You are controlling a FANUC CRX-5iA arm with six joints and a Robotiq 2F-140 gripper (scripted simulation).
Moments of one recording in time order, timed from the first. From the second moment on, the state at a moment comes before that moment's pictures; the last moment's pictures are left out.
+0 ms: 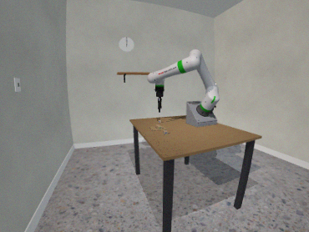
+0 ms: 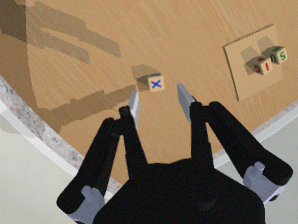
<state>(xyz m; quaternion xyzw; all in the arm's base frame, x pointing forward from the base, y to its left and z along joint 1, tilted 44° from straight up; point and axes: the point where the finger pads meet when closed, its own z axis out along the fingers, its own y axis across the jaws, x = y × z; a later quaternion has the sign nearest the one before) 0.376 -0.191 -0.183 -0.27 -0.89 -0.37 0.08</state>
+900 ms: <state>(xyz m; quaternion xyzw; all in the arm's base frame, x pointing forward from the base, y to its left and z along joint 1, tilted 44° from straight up) 0.377 -0.173 -0.201 -0.27 -0.89 -0.37 0.08</state>
